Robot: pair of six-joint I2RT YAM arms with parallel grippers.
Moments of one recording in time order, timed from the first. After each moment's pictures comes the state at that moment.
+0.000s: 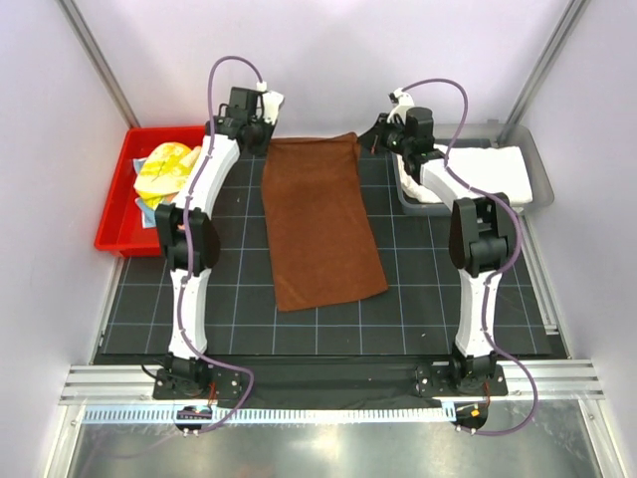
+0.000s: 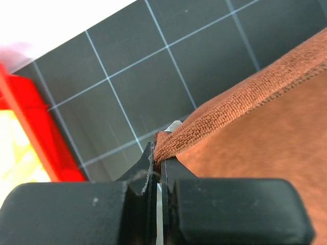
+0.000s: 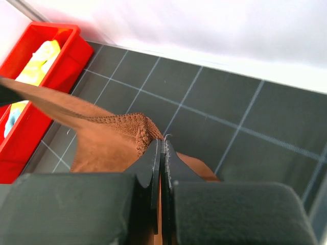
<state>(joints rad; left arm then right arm) -0.25 2.26 2.32 -0.81 0.06 0.24 0.19 2.13 1.72 0.17 -0.45 0.32</state>
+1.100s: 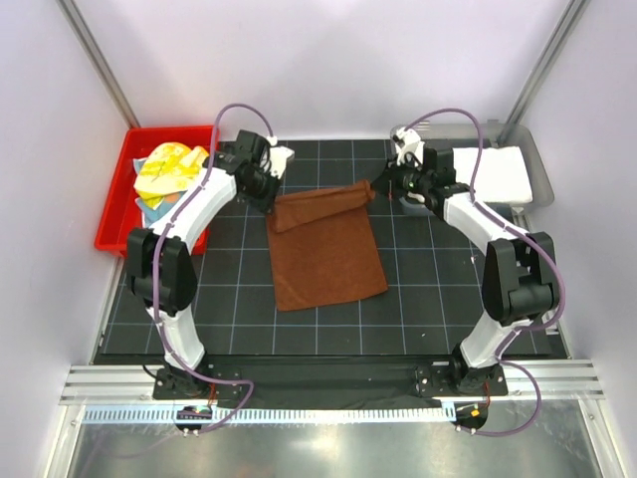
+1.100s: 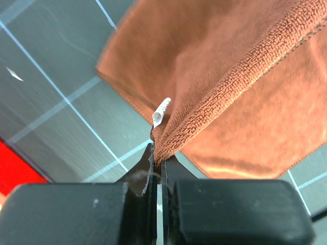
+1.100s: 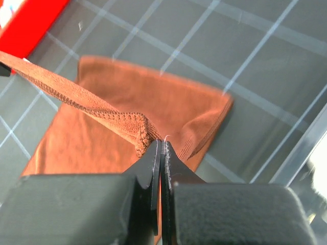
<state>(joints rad) -0.34 1.85 1.67 -0.86 0.19 0.19 0.18 1.71 1.22 0.05 -0.57 0.04</state>
